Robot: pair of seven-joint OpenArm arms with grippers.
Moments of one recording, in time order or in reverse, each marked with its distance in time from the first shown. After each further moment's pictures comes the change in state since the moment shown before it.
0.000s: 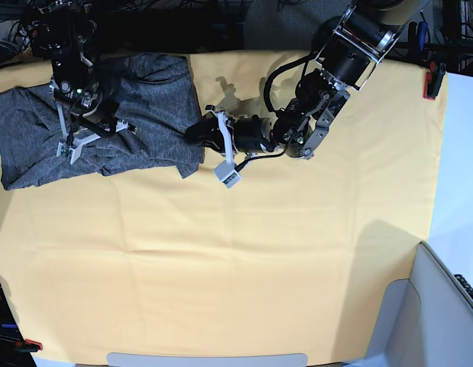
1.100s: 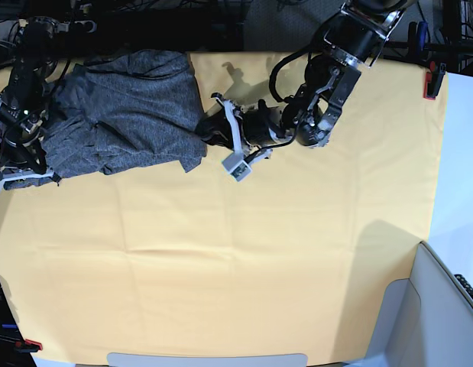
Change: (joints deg) left arm 7.5 -1.2 -7.4 20.5 6.7 4.1 5.5; right arm 6.4 -0.4 20.8 5.1 -6.0 8.5 4.5
